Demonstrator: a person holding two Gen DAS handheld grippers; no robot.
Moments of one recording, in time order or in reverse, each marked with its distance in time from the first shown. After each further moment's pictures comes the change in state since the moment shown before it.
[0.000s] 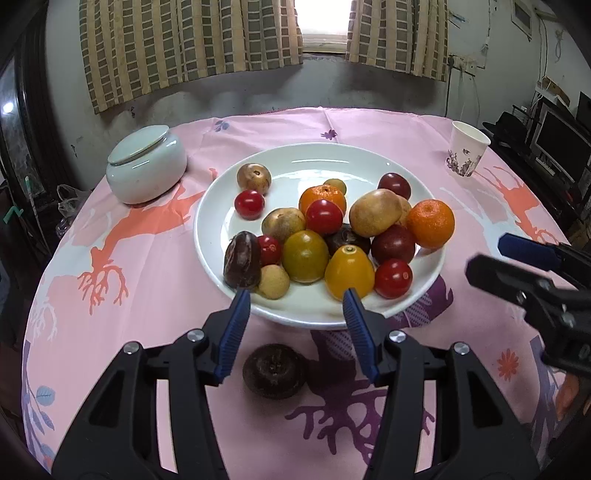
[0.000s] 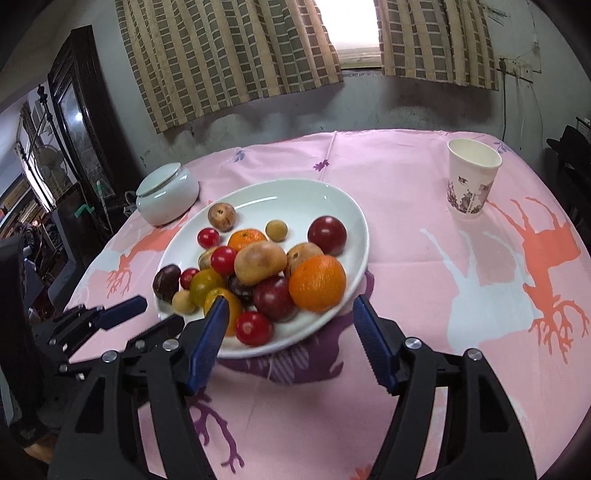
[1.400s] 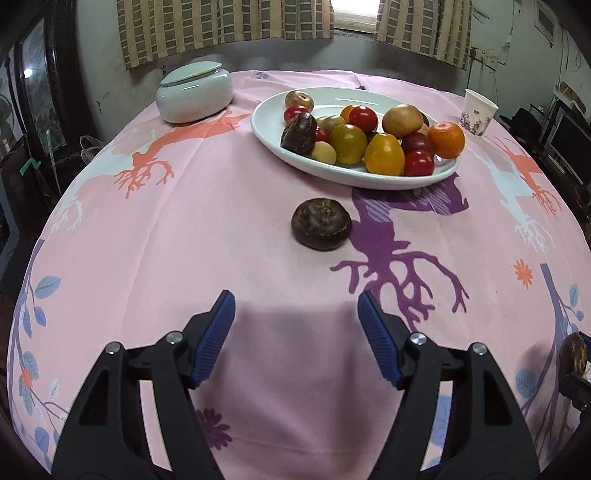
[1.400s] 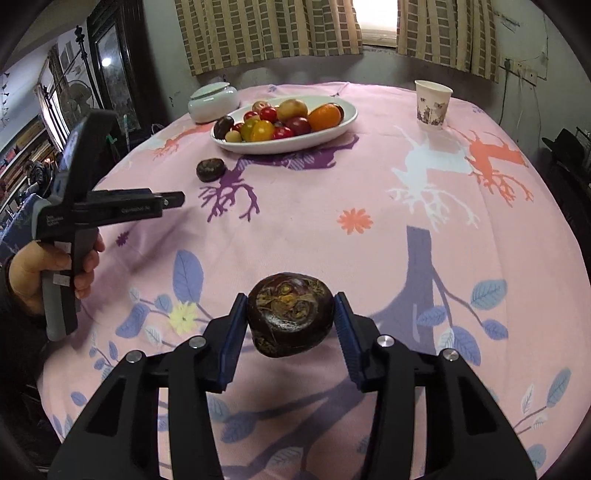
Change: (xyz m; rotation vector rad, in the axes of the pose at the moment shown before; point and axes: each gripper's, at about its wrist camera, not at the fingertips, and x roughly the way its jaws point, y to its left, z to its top) left arm -0.031 0.030 -0.087 -0.097 0.082 0.039; right arm -0.107 0.021 -0.155 -0.103 0.072 0.004
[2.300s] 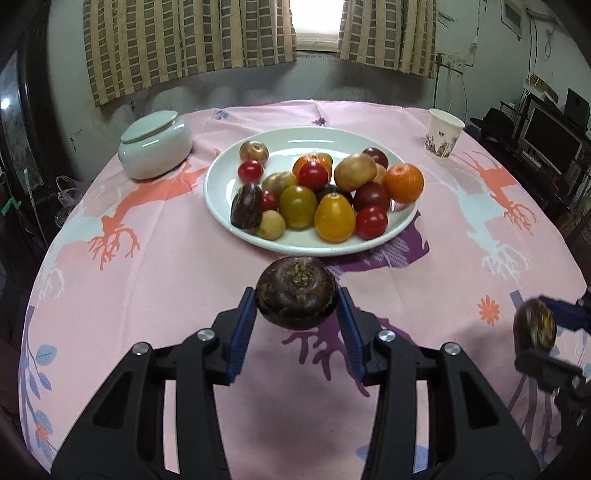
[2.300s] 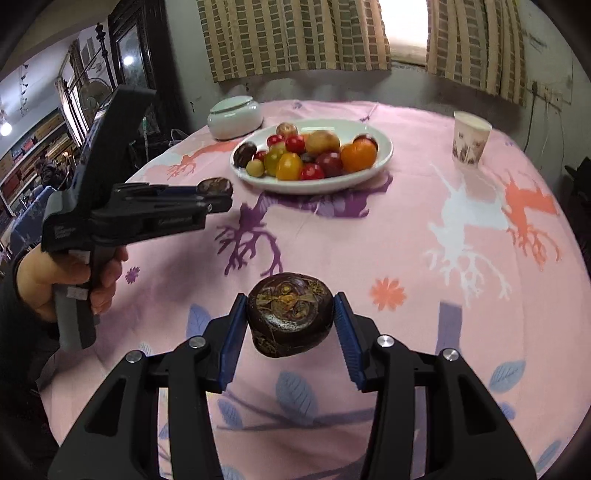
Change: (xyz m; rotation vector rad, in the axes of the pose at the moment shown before) left arm -0.015 -0.029 0.046 0.100 -0.082 -0.074; right arm 0.022 0.009 0.065 -0.100 -0.056 0.009
